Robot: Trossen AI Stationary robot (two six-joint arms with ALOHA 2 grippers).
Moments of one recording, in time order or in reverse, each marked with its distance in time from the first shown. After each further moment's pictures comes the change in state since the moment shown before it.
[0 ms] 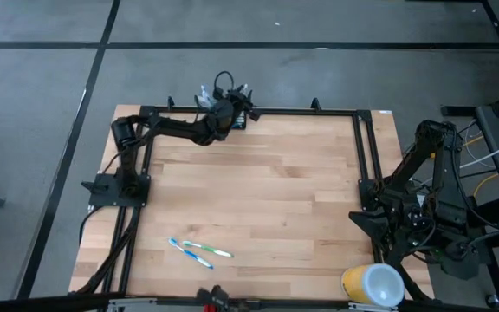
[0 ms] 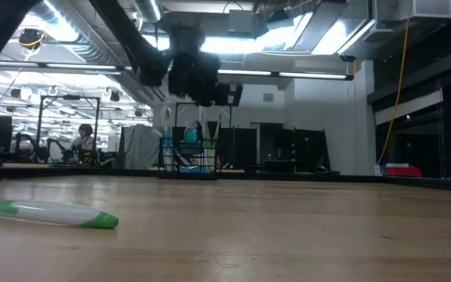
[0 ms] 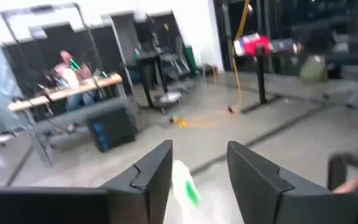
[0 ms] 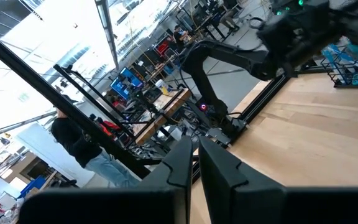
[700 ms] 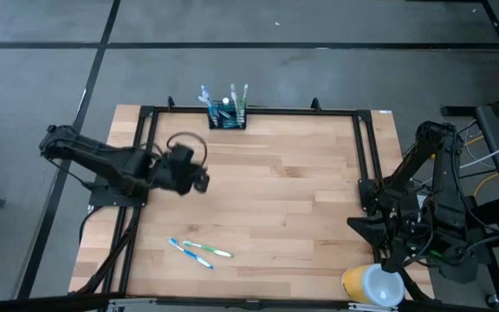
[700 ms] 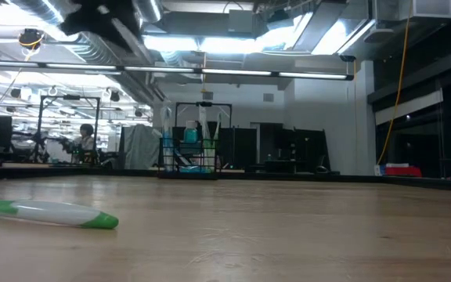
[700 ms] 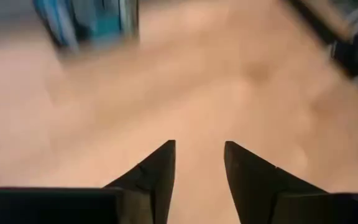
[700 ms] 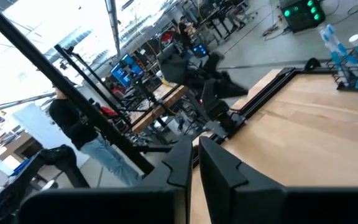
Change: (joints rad) left arm -0.726 -0.751 0.000 -1.771 0.028 -1.363; right arm 0.002 0.020 0.000 0.002 -0.039 -0.063
